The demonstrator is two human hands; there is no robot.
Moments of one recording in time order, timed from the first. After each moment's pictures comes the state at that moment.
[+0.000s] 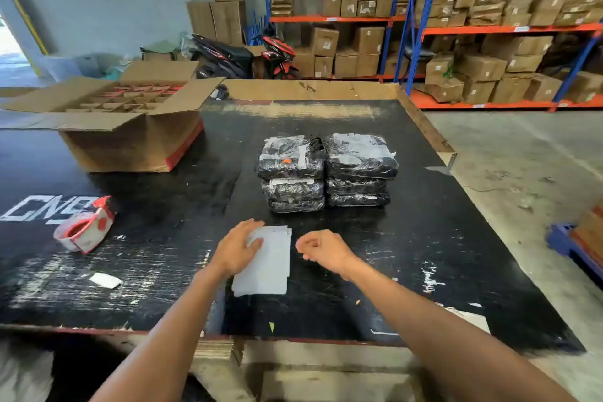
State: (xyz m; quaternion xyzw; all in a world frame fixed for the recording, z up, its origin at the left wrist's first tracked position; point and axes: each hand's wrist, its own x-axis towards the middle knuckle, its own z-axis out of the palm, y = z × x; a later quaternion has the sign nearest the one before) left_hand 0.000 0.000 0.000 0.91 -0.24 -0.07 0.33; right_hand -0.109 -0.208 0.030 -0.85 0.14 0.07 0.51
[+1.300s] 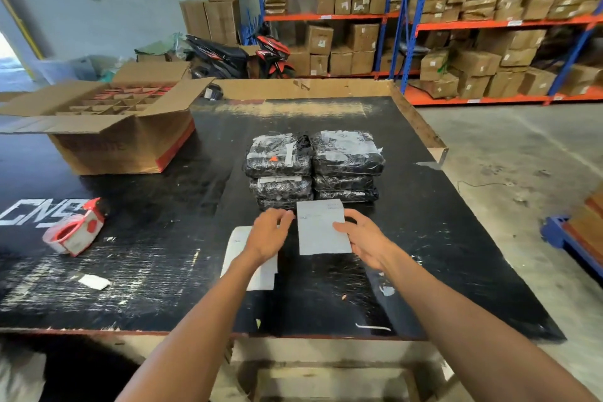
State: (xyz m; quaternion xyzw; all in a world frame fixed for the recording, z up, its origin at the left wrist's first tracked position) left_hand -0.036 -0.090 0.034 0.89 -0.23 -0.04 0.38; right_hand -0.127 -0.292 0.031 -0.61 0.22 0.00 0.76
